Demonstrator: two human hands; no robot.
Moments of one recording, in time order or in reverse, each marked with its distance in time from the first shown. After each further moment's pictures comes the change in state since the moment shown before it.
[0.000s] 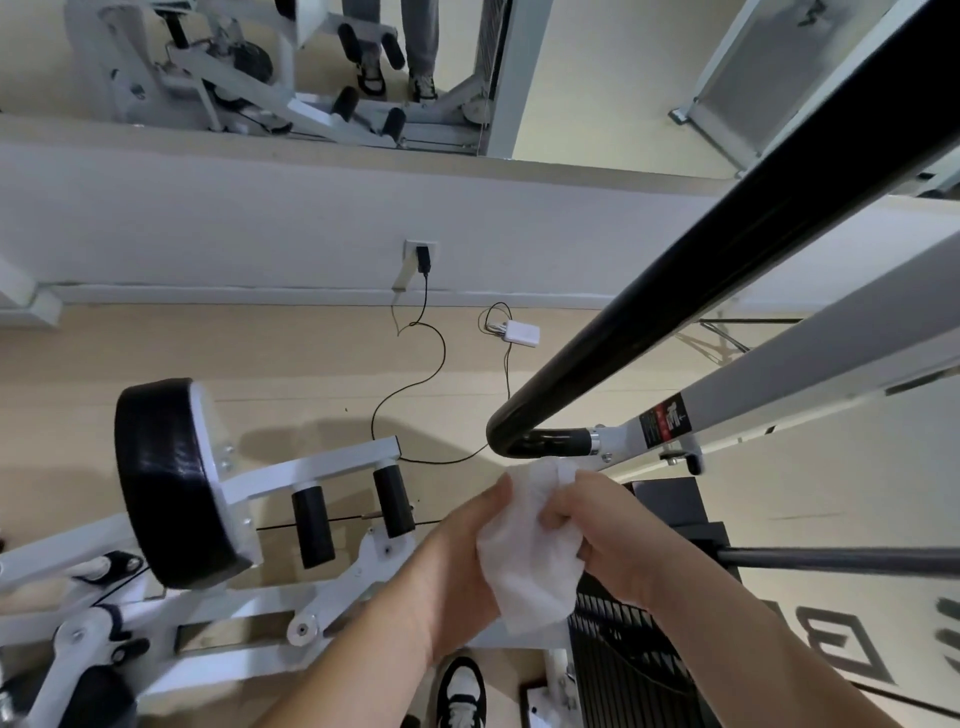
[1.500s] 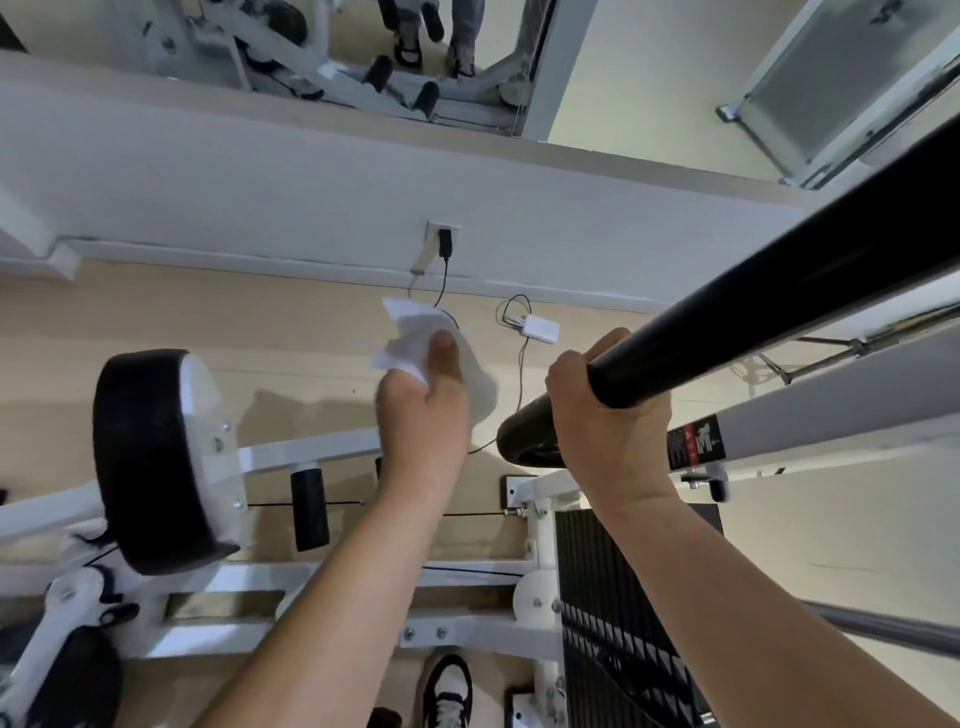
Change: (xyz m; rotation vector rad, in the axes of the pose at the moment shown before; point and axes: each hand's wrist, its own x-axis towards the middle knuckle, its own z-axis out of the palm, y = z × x) left_hand 0.025 0.090 0.025 0.423 0.893 0.887; right_hand -0.002 -0.081 0.038 -0.008 0.395 -0.777
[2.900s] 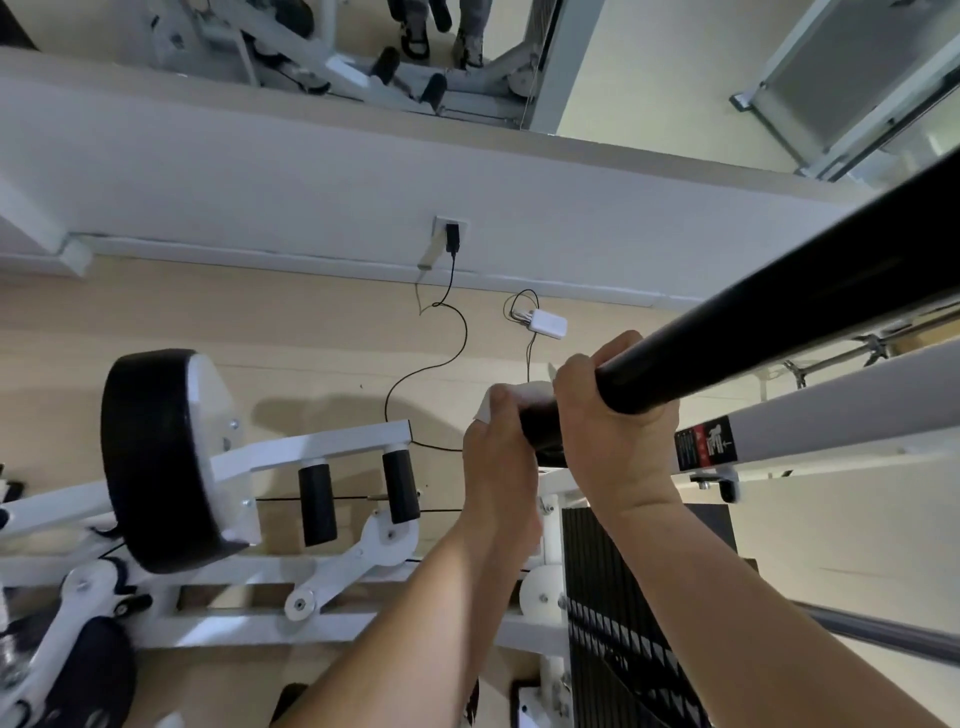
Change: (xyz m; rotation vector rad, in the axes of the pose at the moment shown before) left_hand -0.016 -0.068 0.051 -0.412 -0.270 -0.303; right_hand 0.004 0.004 0.004 -0.018 0.063 -0.024
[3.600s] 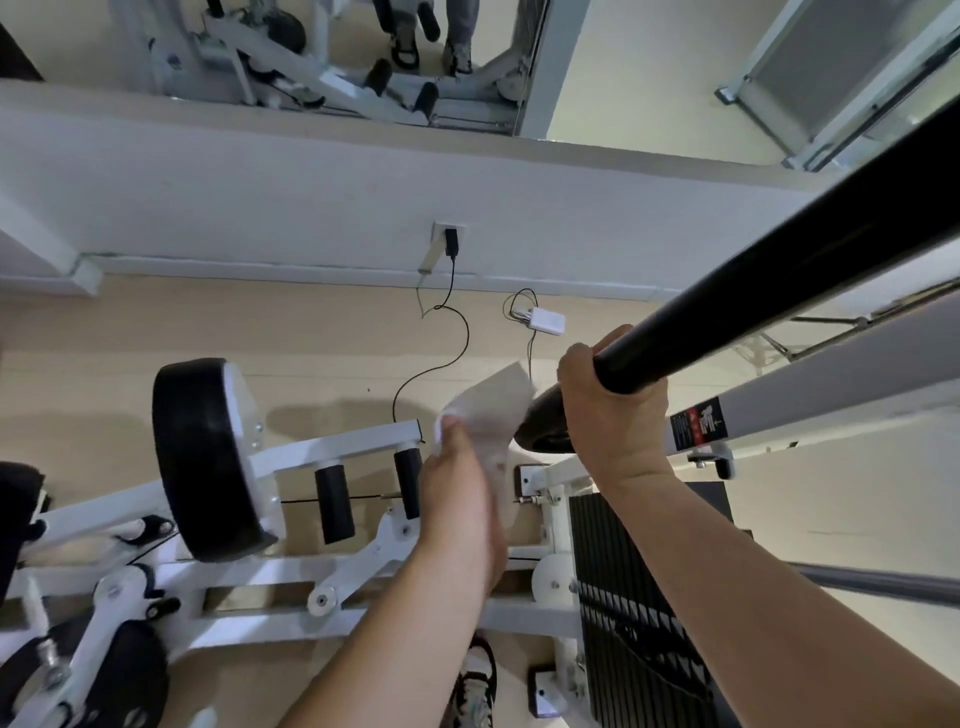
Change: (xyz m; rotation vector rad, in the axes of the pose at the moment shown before) left_hand -0.044 0.035 -0.037 -0.071 0.285 -0.332; right_hand -0.007 -0.009 0.000 -0.011 0.008 0.057
